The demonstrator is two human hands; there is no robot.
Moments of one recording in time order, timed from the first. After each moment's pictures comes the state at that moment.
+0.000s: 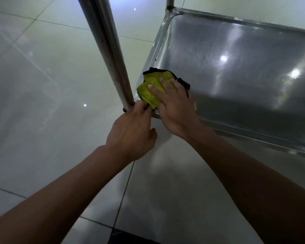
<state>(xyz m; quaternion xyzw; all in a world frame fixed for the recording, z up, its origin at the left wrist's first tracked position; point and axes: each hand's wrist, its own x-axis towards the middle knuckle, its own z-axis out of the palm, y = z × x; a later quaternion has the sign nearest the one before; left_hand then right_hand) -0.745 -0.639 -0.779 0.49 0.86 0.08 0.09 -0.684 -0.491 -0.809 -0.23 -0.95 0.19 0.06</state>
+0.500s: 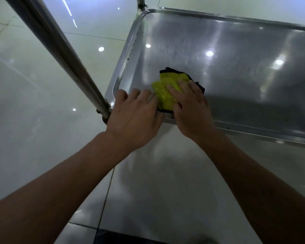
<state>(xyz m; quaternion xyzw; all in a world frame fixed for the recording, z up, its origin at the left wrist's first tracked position) -0.710 -0.580 -0.758 0.57 0.82 -0.02 -0.03 -0.593 -0.445 -0.804 -0.34 -0.92 0.18 0.12</state>
